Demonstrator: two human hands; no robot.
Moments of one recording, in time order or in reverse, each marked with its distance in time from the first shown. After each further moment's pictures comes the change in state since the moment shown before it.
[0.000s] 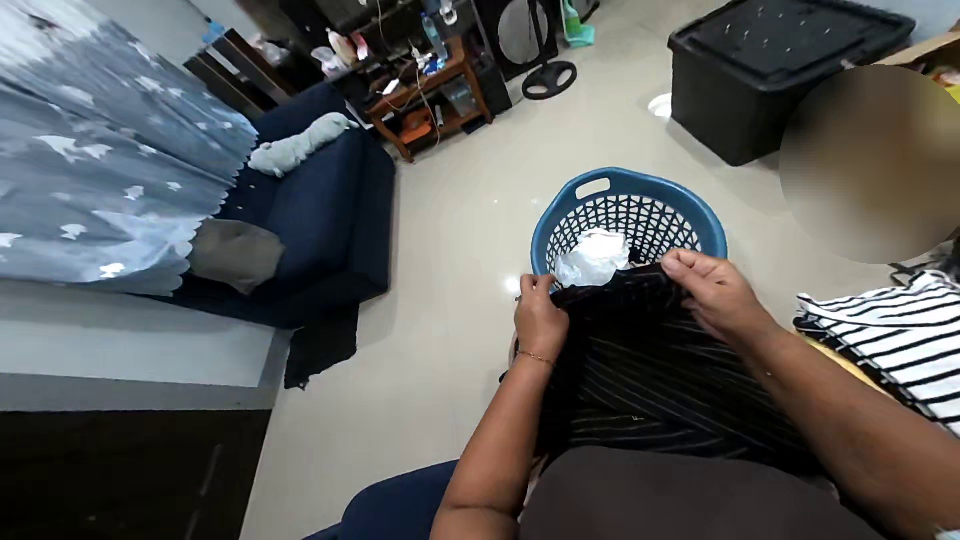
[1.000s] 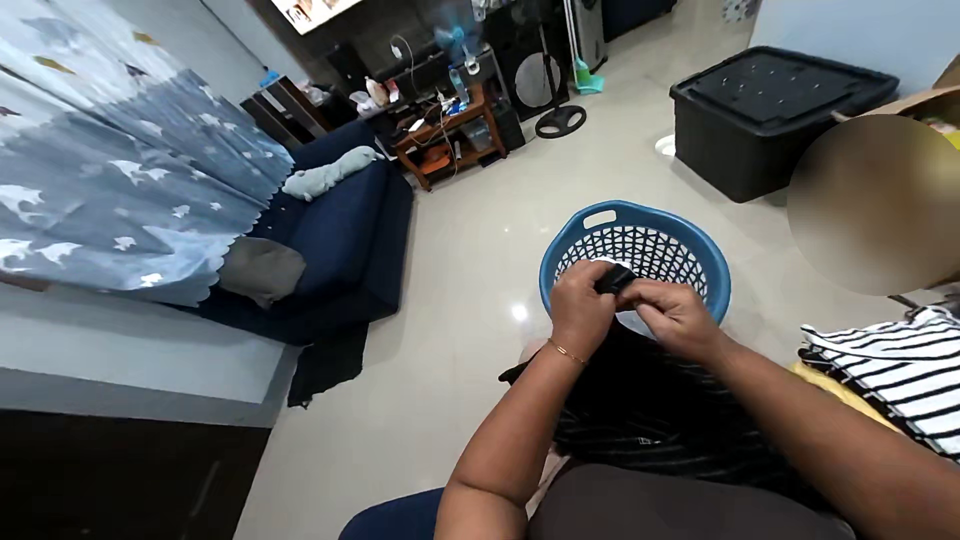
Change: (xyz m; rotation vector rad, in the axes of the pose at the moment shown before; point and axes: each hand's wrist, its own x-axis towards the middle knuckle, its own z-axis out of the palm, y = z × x) left_hand -0.007 0.057 -0.014 -0.346 0.308 0.567; right_hand 0.010 -0.002 0.028 -0.409 -0.164 -0.579
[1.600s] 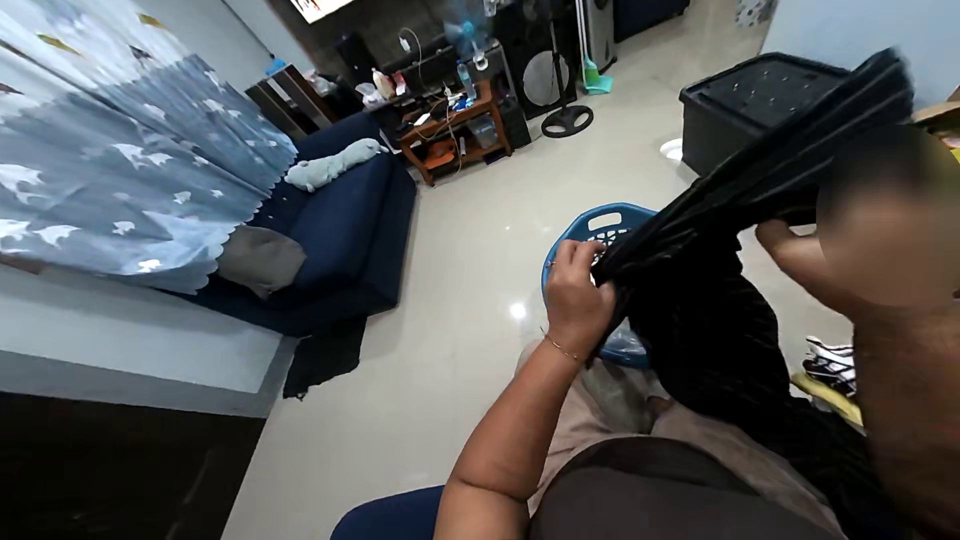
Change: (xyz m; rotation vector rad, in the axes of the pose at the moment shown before) left_hand 0.011 -0.001 -0.006 0.138 0.220 0.095; right_hand 0.048 -0.074 -0.102 -0.678 0.285 0.307
